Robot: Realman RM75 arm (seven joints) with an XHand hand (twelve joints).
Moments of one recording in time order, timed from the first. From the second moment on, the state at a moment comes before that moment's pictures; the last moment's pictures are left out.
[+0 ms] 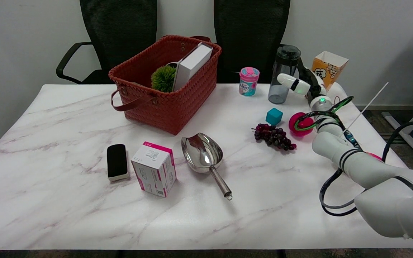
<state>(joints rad) 0.67 -1.10 -1.83 0.40 1.00 0.46 1.04</state>
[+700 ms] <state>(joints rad) 0.70 -1.12 -1.84 0.38 1.00 0.45 1.04</state>
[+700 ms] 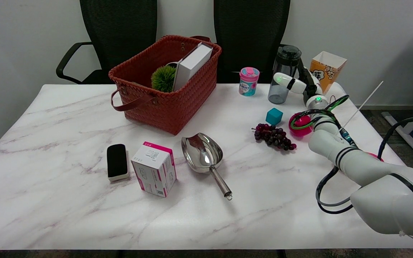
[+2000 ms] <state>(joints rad) 0.83 -1.18 -1.85 0.24 1.00 0.41 0.94</state>
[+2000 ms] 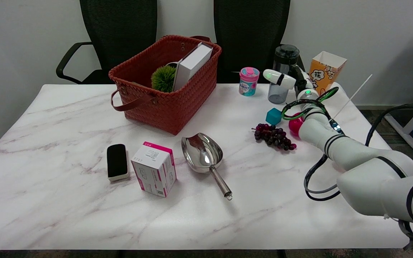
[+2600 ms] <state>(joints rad) 0.86 -1.18 -1.85 0.21 1.00 0.40 0.90</state>
